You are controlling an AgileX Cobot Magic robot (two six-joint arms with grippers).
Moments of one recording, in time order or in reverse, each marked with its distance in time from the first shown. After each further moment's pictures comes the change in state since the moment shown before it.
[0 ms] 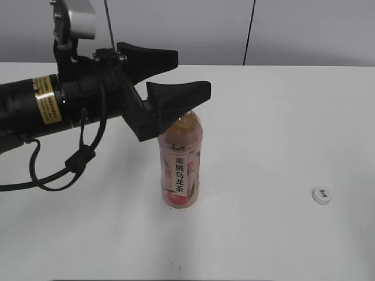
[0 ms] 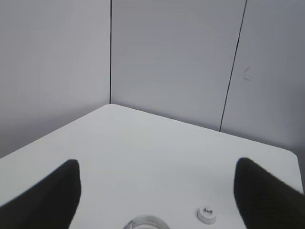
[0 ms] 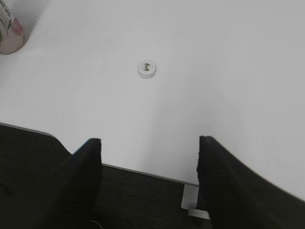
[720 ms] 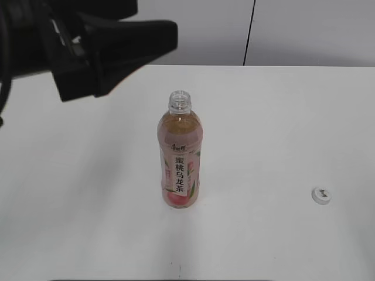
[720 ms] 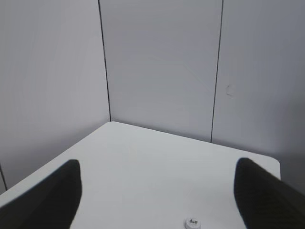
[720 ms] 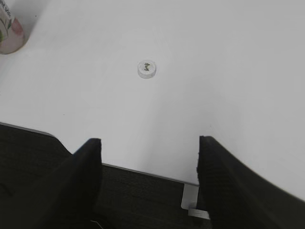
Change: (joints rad) left arm 0.000 -0.411 0.004 0.238 0.289 -0.341; right arm 0.000 0.000 0.001 0.000 0.000 0.001
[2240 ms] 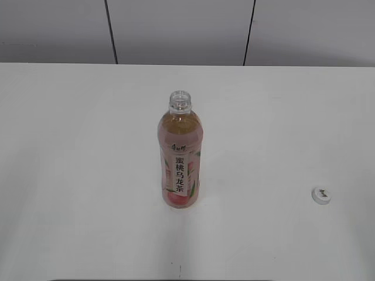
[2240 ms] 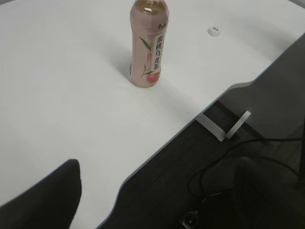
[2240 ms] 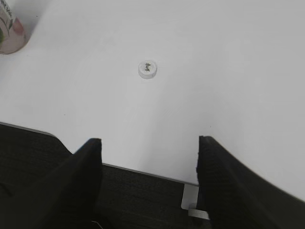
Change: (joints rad) left arm -0.273 -1.002 0.048 -1.083 1.826 0.857; right arm 0.000 0.000 0.000 -0.001 -0.001 -0.001
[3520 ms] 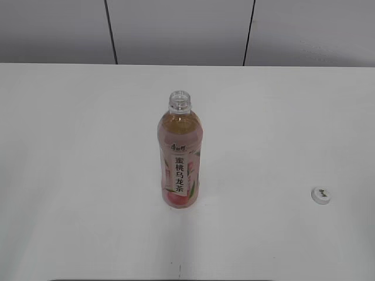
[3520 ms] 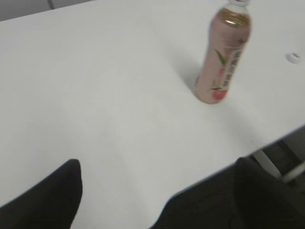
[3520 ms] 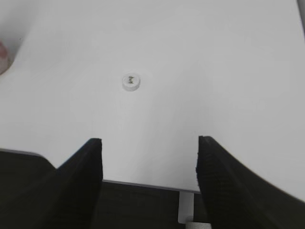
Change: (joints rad) left arm 0.373 -0.044 0.058 0.003 -0.085 0.027; right arm -0.102 -0.078 0.000 0.000 -0.004 0.000
